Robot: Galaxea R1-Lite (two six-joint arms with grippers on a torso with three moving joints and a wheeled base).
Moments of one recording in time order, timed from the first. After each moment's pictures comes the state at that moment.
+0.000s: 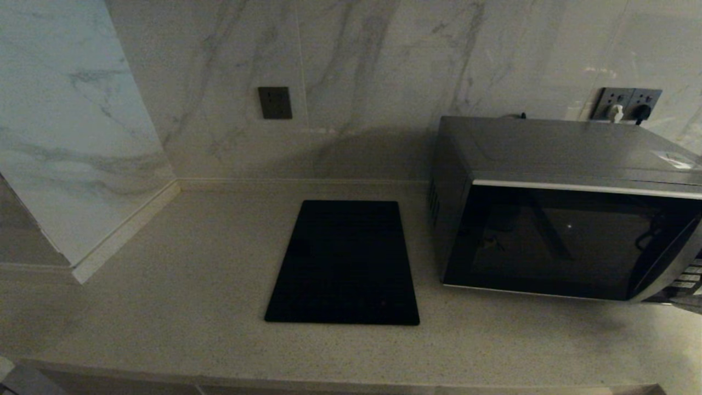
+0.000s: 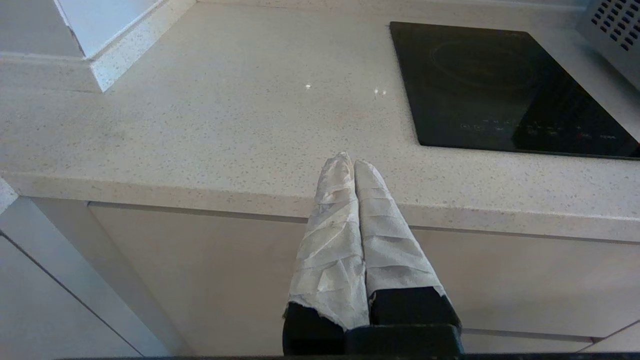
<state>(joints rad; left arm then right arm) 0.00 0.00 0.00 -0.01 0.02 -0.07 -0.89 2.24 -1.28 0.08 0.79 0.62</state>
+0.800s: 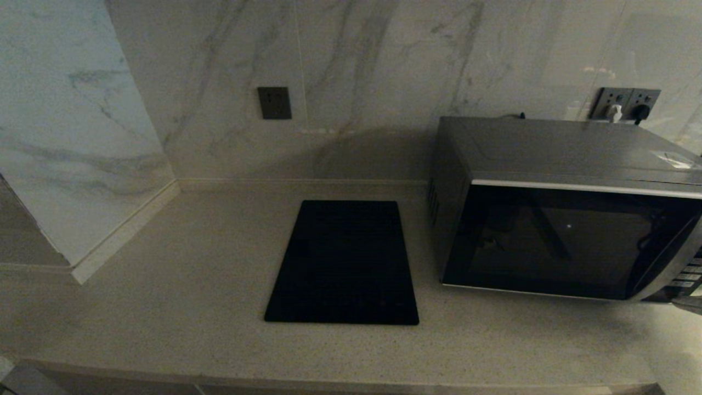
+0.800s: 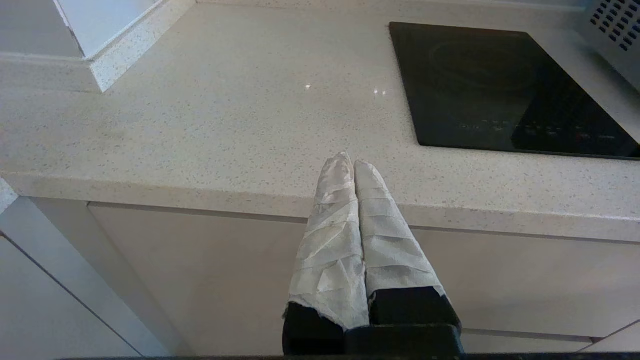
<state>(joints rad) 0.00 0.00 0.00 -0.01 0.02 -0.07 -0.89 2.26 -1.29 0.04 0.83 0.63</state>
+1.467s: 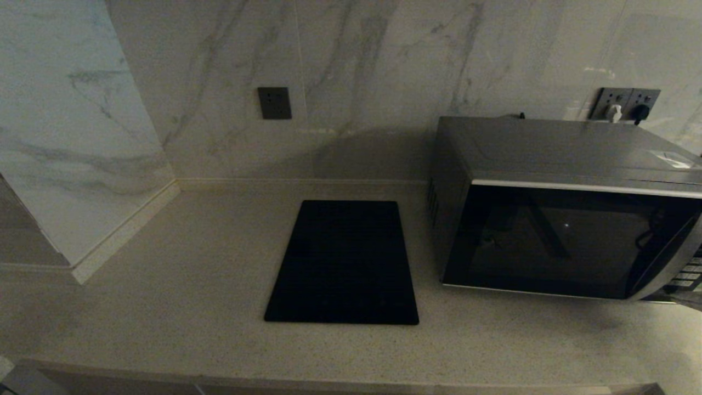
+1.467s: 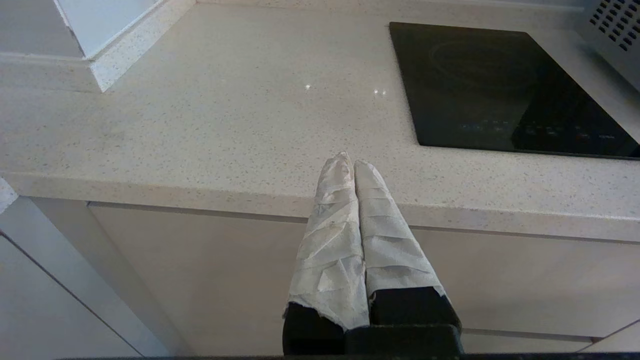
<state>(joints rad) 0.00 0.00 0.00 -0.01 0.02 -0.07 -0.89 2.25 -1.29 0.04 0.90 0.63</state>
